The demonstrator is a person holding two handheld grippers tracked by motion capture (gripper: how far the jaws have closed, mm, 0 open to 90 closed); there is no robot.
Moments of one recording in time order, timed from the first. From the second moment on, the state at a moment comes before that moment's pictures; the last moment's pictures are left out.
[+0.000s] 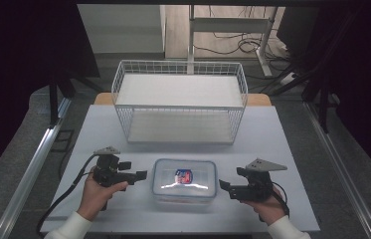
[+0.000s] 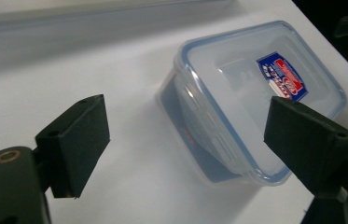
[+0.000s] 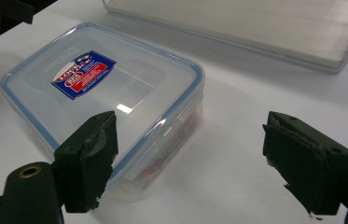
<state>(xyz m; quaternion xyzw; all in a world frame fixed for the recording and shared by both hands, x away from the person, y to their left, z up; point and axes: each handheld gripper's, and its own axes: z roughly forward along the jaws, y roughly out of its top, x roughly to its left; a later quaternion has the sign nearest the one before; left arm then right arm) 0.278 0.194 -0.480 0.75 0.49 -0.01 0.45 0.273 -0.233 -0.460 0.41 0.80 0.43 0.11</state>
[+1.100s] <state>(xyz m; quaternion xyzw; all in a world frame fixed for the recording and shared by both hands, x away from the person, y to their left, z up) 0.303 0.160 -0.517 0.74 0.47 -0.16 0.46 0.307 -0.206 -0.490 0.47 0.78 0.42 -0.05</state>
